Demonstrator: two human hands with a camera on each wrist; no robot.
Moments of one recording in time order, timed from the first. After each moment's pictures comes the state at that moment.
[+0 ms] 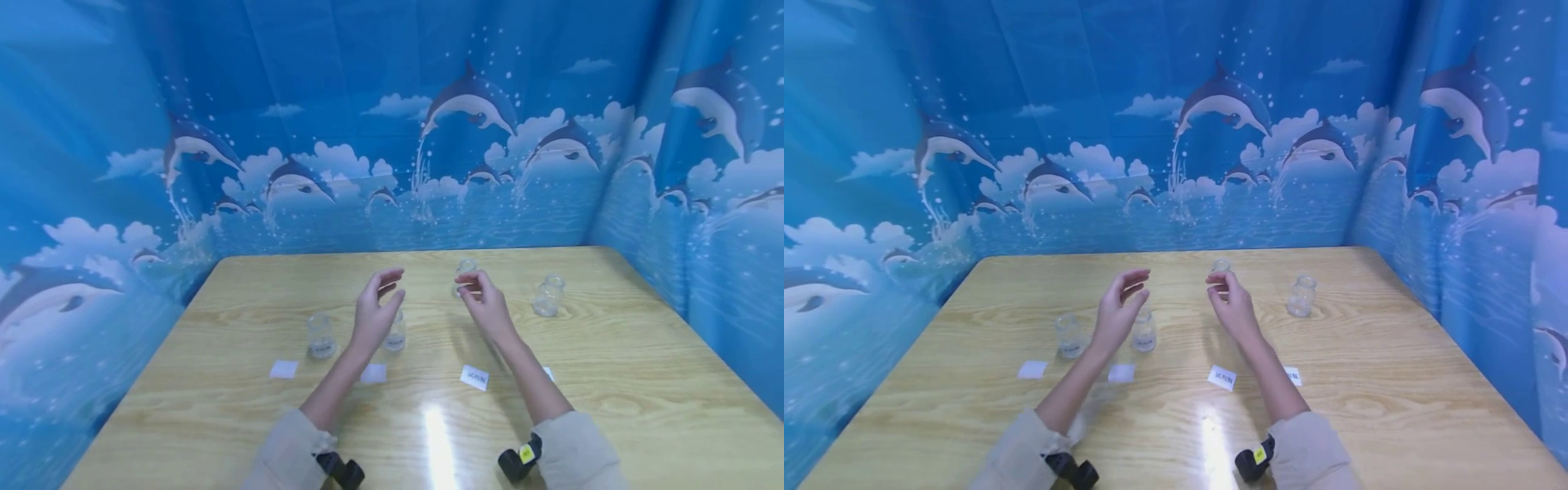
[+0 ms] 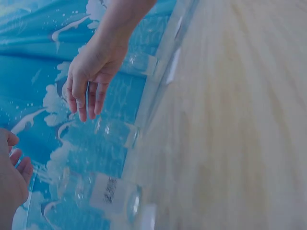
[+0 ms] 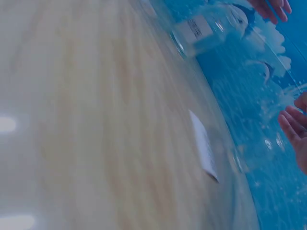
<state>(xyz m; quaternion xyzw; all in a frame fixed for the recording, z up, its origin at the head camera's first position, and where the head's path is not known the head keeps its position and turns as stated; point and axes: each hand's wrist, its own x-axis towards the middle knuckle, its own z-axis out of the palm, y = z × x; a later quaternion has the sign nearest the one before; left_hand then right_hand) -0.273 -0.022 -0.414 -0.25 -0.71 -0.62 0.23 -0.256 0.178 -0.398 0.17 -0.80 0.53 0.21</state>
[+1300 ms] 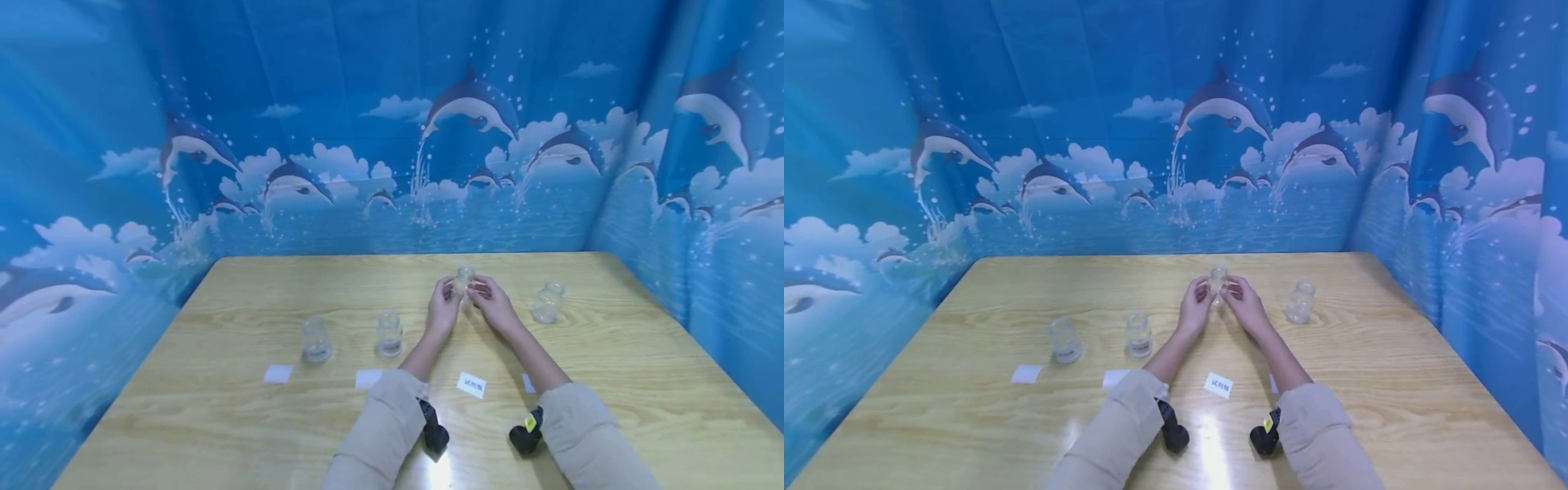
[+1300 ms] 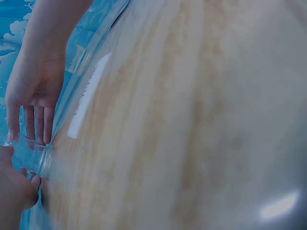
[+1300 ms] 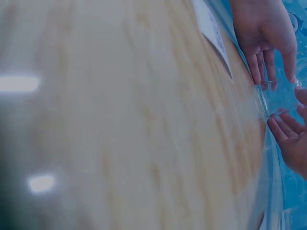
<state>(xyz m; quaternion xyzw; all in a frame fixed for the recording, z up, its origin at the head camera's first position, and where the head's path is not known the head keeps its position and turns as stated) -0.316 0.103 -0.452 -0.06 -0.73 -0.67 0.09 -0.306 0.221 -0.437 0.07 -0.82 0.57 0.08</state>
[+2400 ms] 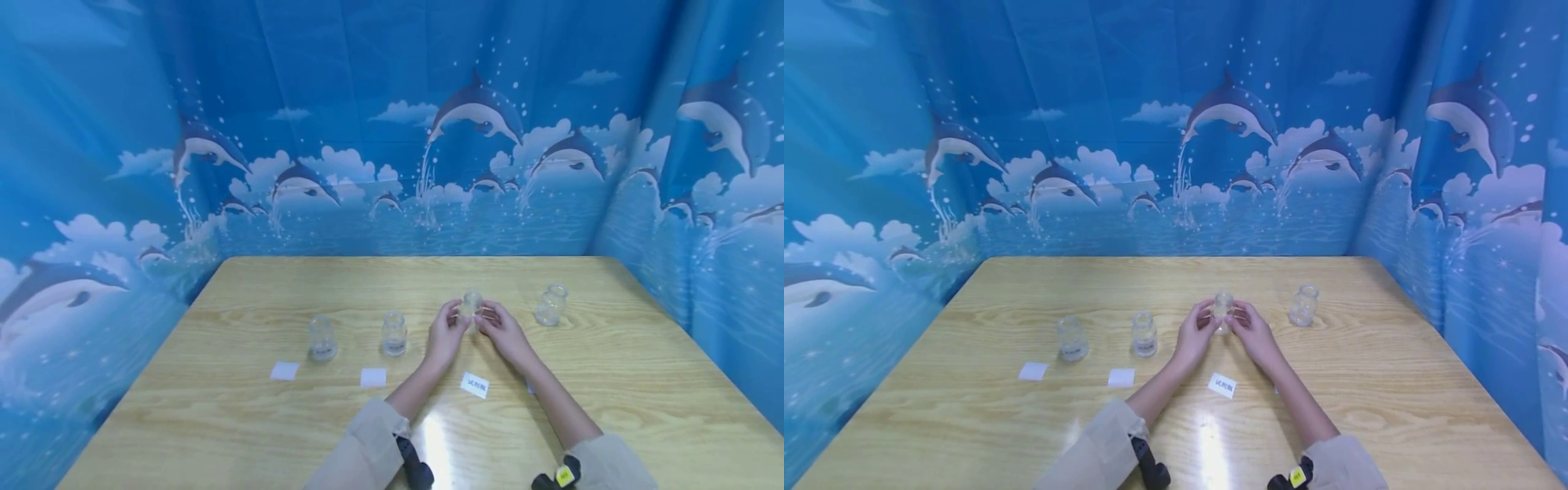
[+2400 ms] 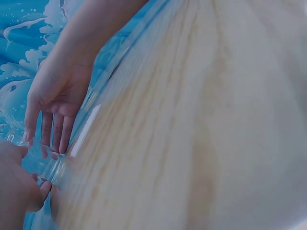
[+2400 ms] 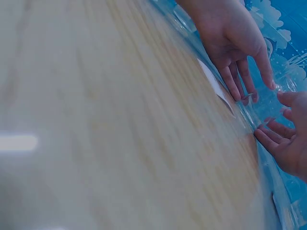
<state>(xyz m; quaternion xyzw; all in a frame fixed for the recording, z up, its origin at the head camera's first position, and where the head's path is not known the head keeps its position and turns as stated) -0.257 0.085 -0.450 -0.08 -0.74 -0.66 0.05 -0.247 0.218 -0.439 0.08 -0.81 0.58 0.05</state>
